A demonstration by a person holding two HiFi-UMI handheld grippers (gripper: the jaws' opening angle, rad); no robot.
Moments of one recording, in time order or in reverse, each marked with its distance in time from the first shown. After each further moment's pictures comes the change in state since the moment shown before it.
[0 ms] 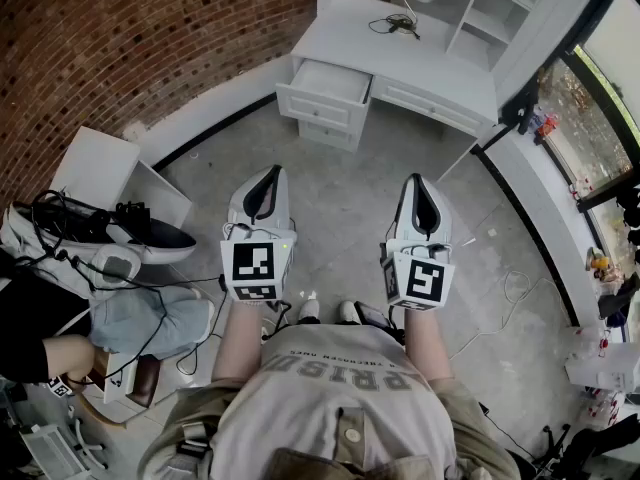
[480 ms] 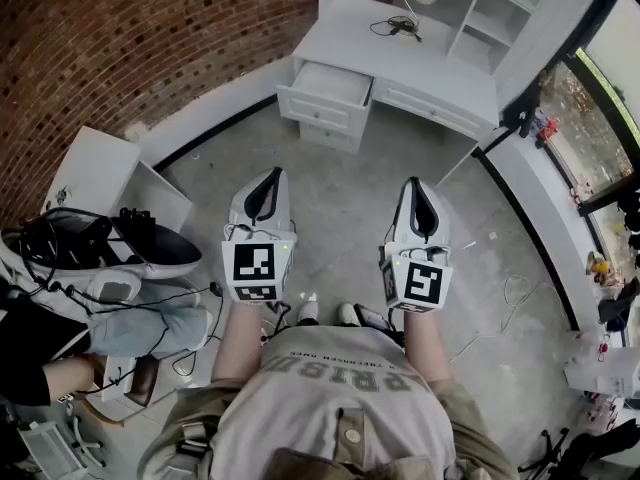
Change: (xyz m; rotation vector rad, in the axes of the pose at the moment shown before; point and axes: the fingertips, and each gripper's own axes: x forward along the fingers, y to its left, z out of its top) left arm 0.008 -0.003 -0.003 0.003 0.012 0.005; right arm 0.005 -0.003 -0.006 -0.008 0.017 0.016
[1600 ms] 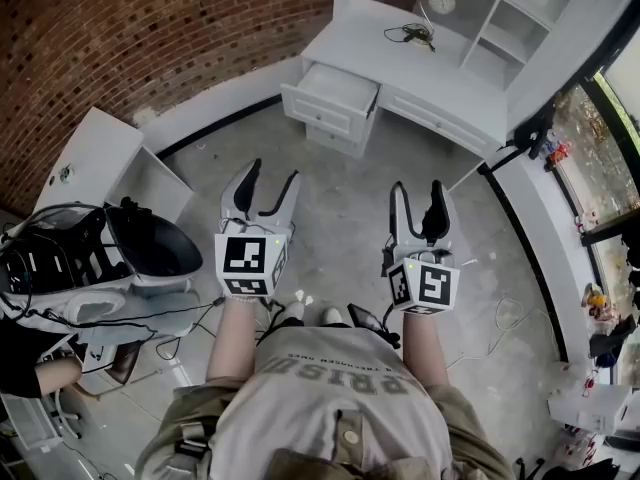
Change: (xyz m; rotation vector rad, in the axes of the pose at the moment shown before) left arm 0.033 -0.032 0.014 -0.075 0.011 0.062; right arm 0.024 -0.063 -0.011 0.187 -0.027 0.111
